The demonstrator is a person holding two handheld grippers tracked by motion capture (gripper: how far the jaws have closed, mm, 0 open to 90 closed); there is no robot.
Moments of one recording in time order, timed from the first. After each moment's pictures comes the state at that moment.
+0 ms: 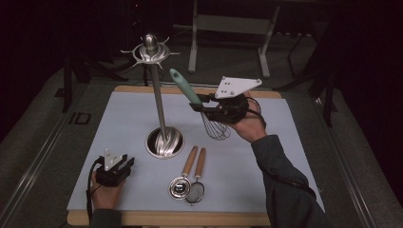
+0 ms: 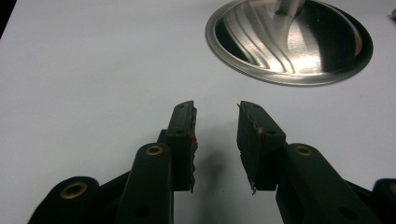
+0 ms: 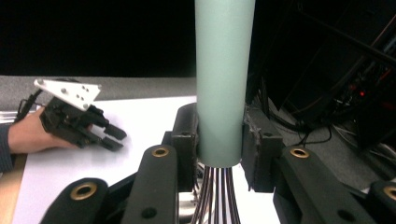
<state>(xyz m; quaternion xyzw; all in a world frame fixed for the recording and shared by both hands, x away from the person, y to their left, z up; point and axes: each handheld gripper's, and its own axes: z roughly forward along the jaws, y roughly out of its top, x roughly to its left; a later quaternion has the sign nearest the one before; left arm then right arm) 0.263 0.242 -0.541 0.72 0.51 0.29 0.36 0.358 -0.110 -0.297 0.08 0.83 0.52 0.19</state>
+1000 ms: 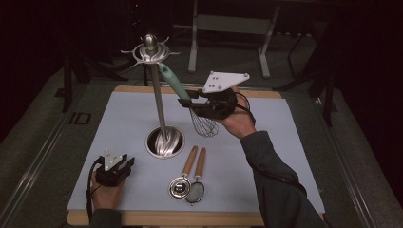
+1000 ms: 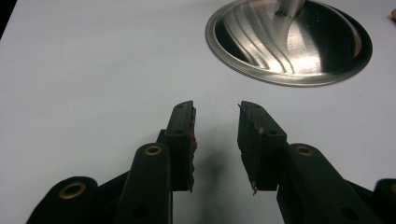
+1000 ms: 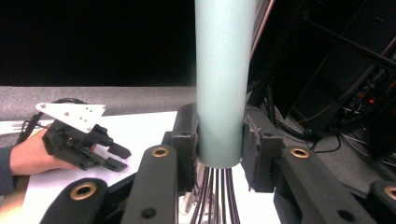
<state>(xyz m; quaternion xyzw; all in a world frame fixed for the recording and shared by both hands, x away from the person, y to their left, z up) 0.263 0.242 -0.541 0.72 0.51 0.29 0.37 0.363 -0.084 -0.291 0.07 0.82 0.53 0.18</state>
